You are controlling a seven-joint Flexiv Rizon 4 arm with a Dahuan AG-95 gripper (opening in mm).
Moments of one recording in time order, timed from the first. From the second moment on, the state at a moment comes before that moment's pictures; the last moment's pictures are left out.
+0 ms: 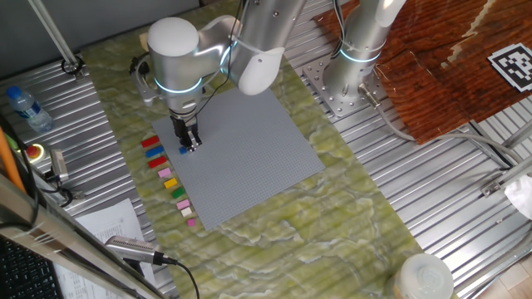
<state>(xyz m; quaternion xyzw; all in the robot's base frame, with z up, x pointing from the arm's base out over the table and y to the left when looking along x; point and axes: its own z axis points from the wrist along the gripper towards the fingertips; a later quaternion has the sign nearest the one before) 0.558 -0.007 0.013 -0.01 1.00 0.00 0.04</state>
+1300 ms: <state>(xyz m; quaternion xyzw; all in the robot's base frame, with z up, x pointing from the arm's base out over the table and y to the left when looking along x) 0.560 -0.008 0.013 -0.01 1.00 0.00 0.04</state>
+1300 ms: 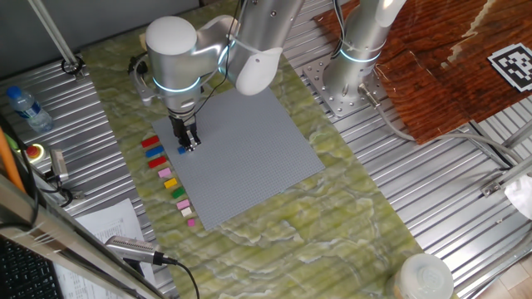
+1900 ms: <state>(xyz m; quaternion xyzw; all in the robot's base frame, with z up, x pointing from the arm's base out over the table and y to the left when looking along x) 0.562 -0.006 0.013 -0.02 1.00 0.00 0.04</state>
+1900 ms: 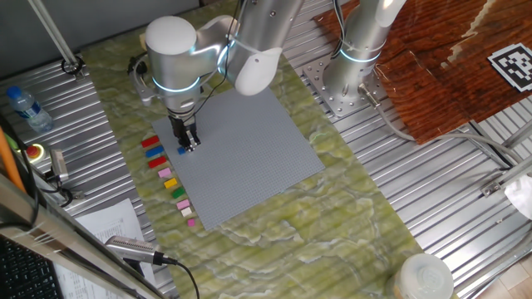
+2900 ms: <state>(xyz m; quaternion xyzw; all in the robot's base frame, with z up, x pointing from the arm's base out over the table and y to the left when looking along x) 0.559 -0.007 0.013 -0.01 1.00 0.00 0.03</state>
